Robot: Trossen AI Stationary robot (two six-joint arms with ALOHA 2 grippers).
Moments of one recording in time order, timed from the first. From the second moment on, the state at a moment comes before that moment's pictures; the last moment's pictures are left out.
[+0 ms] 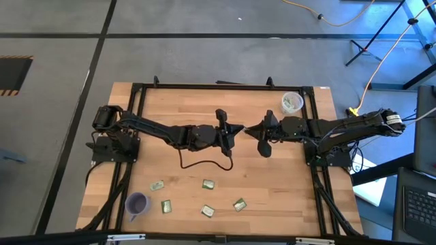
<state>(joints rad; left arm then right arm) -0.11 1.72 1.21 0.33 -0.59 0.72 0.08 1.05 0.68 0.05 0.27 0.28</state>
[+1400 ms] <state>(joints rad) -0.08 1.53 1.21 -0.41 -0.27 -0.02 -0.60 1.06 1.04 -1.15 0.41 0.49</state>
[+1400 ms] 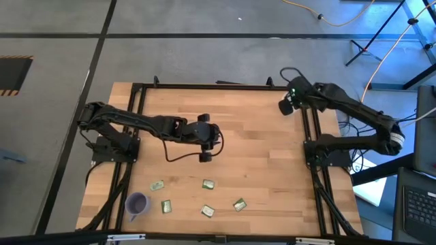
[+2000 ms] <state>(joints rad) -0.08 1.53 1.21 -0.51 -0.21 -0.09 -0.86 1.47 0.96 -0.94 0.32 0.27</state>
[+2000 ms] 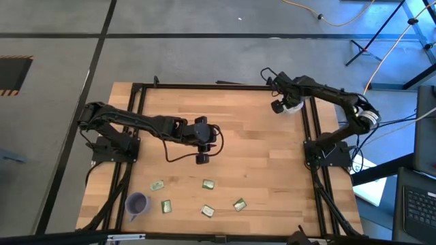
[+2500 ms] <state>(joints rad) -0.08 1.53 1.21 -0.52 -0.21 -0.06 -0.86 1.43 0.96 -0.96 0.41 0.26</state>
